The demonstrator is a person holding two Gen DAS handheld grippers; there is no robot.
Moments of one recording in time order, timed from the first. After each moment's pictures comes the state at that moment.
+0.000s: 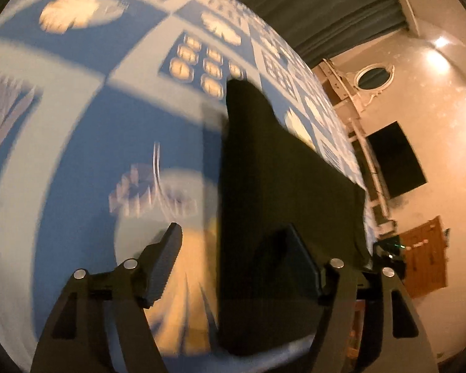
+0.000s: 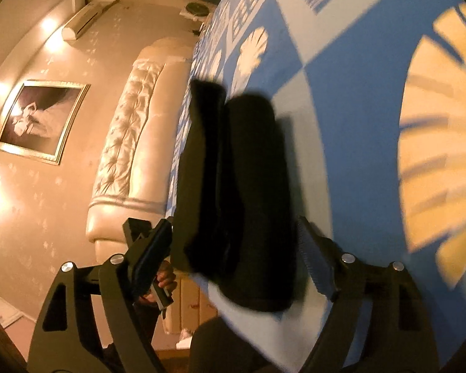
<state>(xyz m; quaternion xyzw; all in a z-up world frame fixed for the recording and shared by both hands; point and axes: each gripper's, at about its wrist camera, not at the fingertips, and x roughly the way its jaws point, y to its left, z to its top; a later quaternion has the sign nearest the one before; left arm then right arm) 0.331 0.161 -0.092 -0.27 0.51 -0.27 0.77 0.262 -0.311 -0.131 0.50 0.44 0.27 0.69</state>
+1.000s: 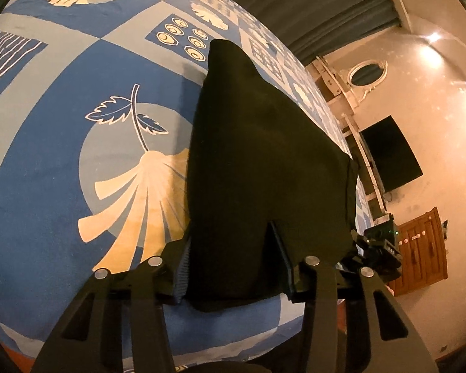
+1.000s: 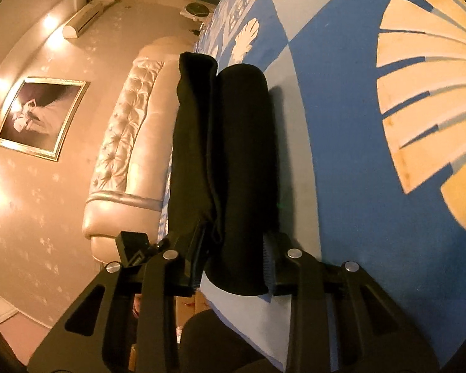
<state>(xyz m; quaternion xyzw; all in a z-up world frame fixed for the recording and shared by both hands) 0.306 0.130 -0.102 -0.26 0.50 -0.27 0.78 0.246 -0.309 -0.142 0.50 0.44 0.25 0.70</state>
